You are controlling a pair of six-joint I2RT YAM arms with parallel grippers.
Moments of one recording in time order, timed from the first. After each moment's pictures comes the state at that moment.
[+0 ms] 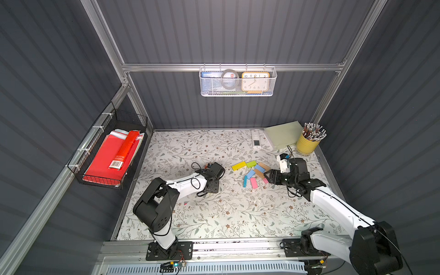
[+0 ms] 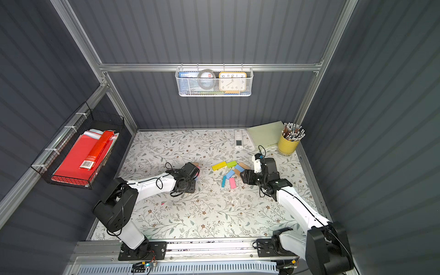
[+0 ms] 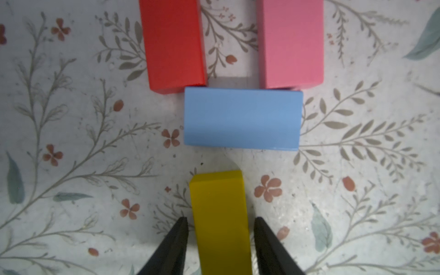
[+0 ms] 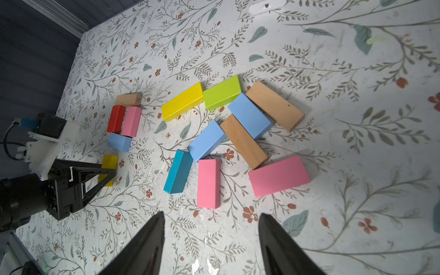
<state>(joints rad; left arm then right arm) -0.64 1.70 0.95 -0.53 -0.25 -0.54 0.30 1.15 0.65 -0.24 -0.31 0.35</state>
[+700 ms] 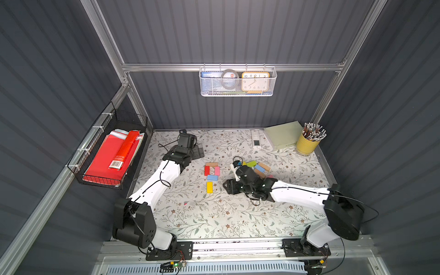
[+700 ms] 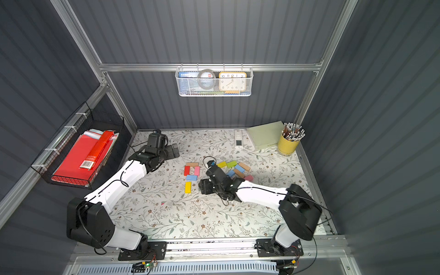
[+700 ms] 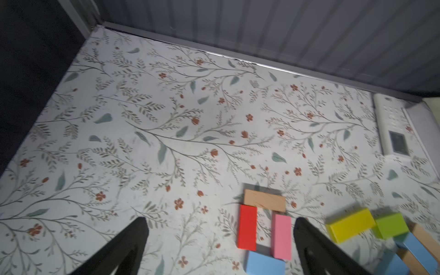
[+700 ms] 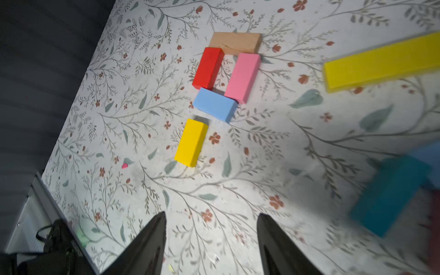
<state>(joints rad) -0.24 1.47 1.21 -0.47 -0.24 -0.38 1.01 1.66 1.04 -0.12 0.06 0.67</state>
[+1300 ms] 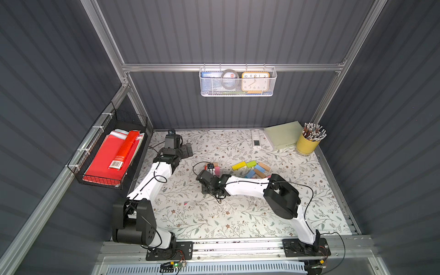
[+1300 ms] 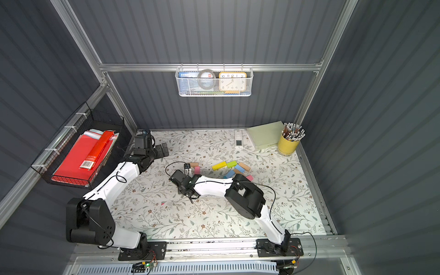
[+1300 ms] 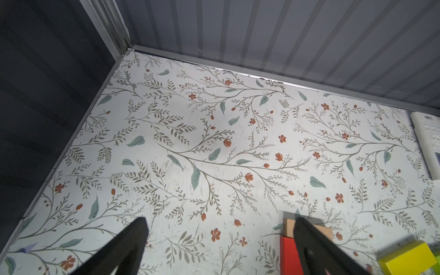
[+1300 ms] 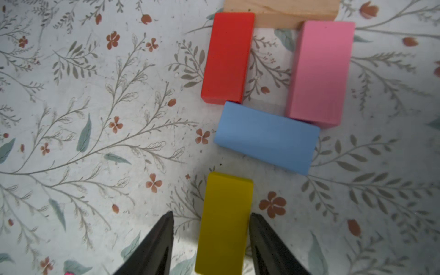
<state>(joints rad) -0.12 1.47 1.10 -0.29 -0.16 -0.25 1.13 2.22 1.64 -0.44 0.30 0.83</state>
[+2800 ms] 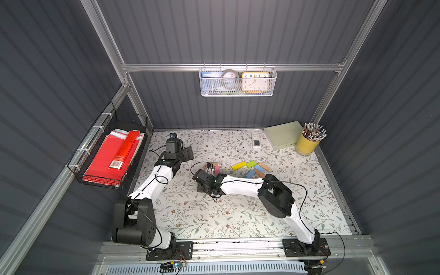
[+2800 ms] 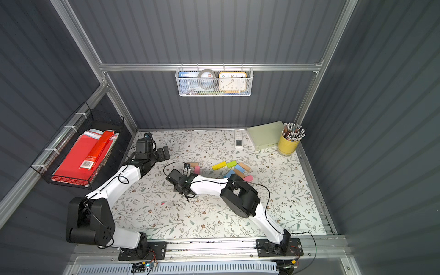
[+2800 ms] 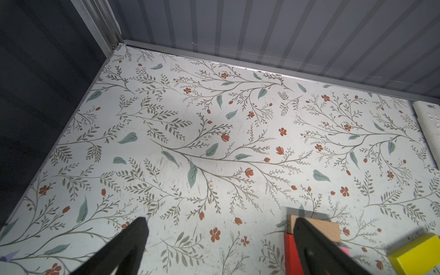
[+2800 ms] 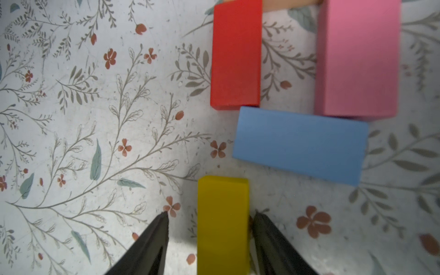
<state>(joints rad) -0.11 1.46 1.02 -0.20 -0.14 -0.24 1.13 2.29 1.73 -0.45 0.27 0.99</state>
